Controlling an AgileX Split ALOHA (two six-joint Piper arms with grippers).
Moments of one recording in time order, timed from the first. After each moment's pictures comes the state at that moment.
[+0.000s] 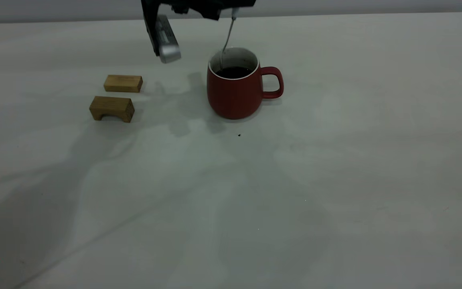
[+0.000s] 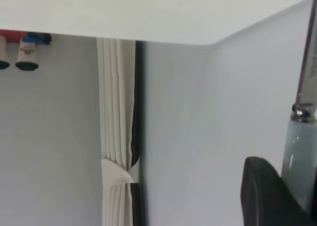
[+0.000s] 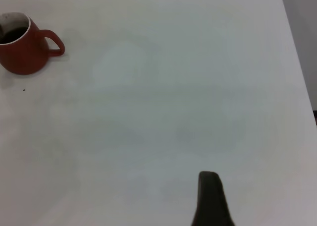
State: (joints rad) left arm -0.28 2.38 -1.50 -1.73 0.67 -0.82; right arm 0.05 0.02 -0.47 -0.02 1.13 0.03
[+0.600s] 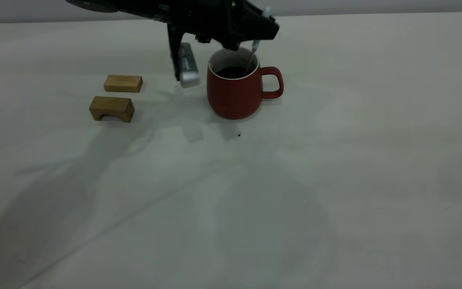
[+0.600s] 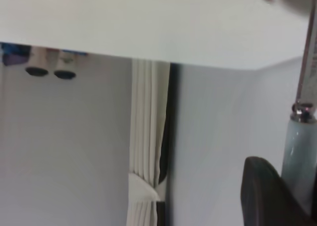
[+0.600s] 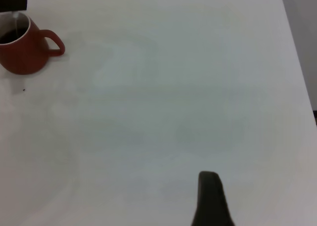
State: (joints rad) left arm -0.31 2.49 -1.60 -1.63 0.72 -0.91; right arm 0.05 0.02 -0.47 -0.02 1.13 0.03
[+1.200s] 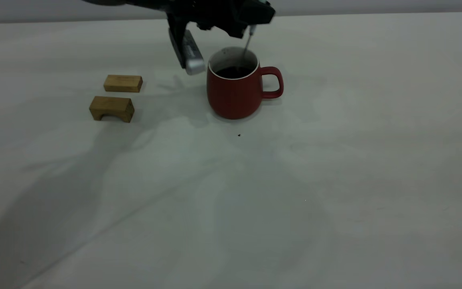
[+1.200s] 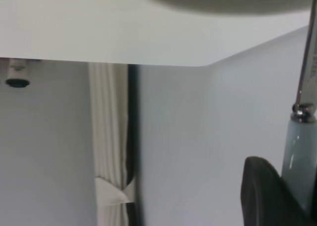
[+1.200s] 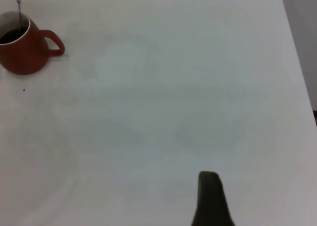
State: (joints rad) left arm -0.33 2.53 -1.68 -1.73 0.62 -0.85; right arm 0.05 0.02 -0.47 -0.02 1.13 0.03
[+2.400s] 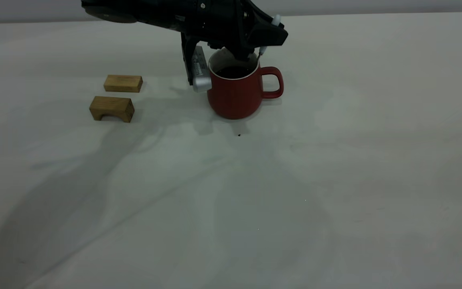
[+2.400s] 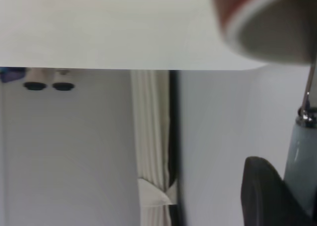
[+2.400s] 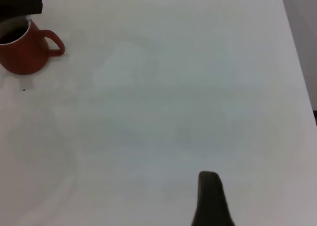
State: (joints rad) left arm -0.35 2.57 -1.69 -1.67 0.70 -0.82; right arm 0.05 0.02 -0.47 -0.02 1.13 0.03
